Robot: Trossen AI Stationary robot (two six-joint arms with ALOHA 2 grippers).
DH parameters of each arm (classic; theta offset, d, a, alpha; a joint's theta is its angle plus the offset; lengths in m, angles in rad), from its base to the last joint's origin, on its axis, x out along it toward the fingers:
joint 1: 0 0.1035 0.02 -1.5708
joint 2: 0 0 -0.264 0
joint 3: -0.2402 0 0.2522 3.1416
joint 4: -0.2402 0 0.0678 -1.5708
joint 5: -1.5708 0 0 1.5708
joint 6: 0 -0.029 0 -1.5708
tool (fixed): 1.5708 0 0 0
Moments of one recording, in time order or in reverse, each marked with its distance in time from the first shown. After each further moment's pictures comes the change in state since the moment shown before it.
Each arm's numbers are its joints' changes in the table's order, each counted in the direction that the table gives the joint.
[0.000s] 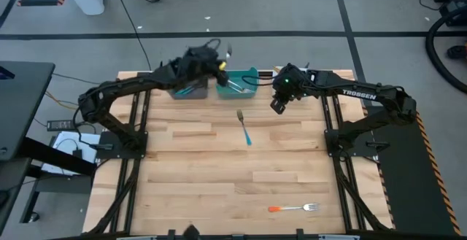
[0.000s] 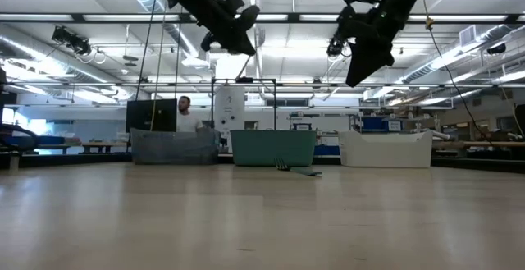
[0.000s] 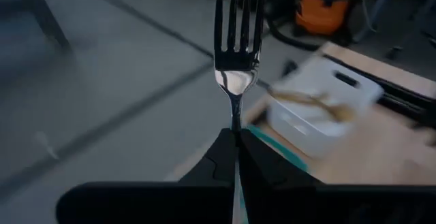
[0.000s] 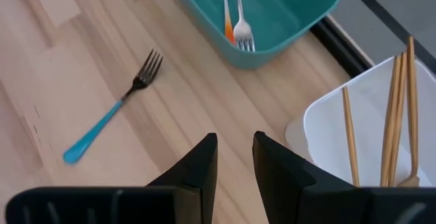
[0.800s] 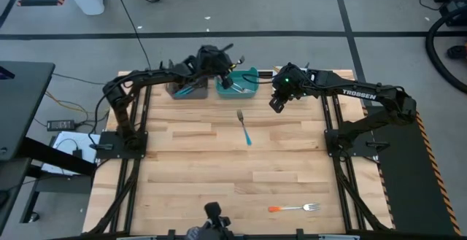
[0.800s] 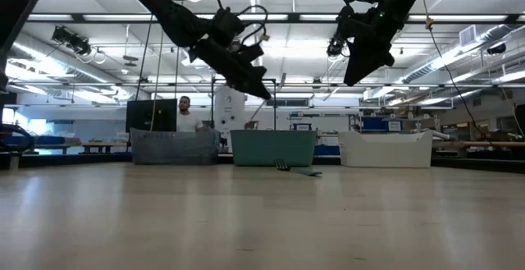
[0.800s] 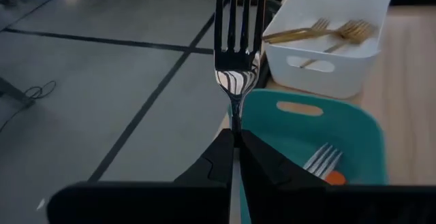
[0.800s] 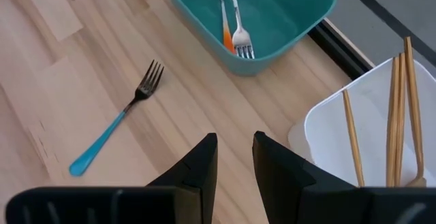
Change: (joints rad) left arm 0.137 0.297 -0.001 0.242 -0.290 -0.433; right arm -0.003 0.000 0.000 0.020 0.000 -0.042
